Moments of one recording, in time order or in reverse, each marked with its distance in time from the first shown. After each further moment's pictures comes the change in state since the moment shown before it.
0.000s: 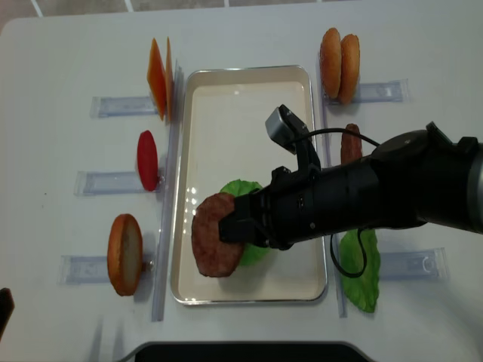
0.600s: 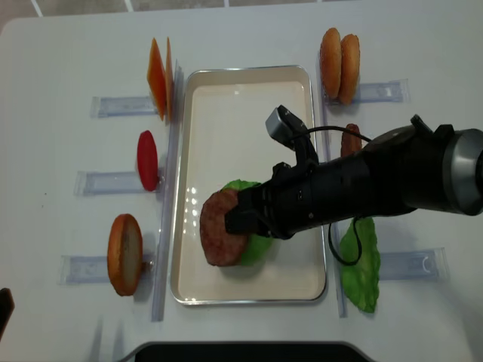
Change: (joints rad) left arm 0.000 0.000 0.000 0.000 0.000 0.000; right arm -0.058 0.095 -0.027 -0.001 0.021 -0.072
